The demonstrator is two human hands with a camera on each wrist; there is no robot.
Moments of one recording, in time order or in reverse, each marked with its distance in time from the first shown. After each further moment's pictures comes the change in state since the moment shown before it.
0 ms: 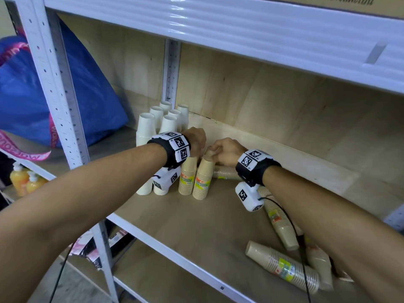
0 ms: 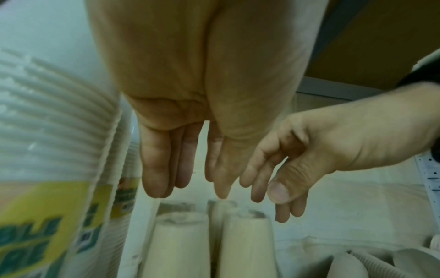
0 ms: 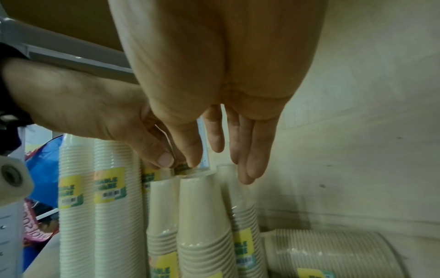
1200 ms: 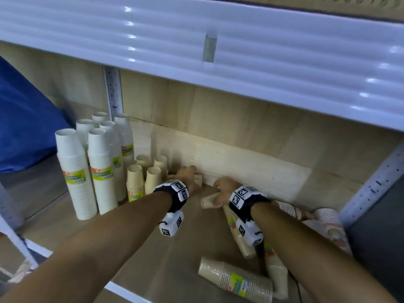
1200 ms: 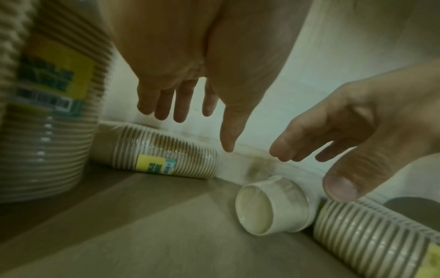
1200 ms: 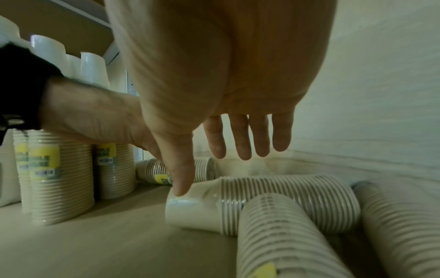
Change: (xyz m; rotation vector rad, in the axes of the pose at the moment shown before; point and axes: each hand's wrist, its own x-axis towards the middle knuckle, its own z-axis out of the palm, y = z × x) left_hand 0.095 0.100 0.149 -0.281 -0.040 -0.105; right_hand -0.030 0.170 -0.014 -0.234 -0.214 0.209
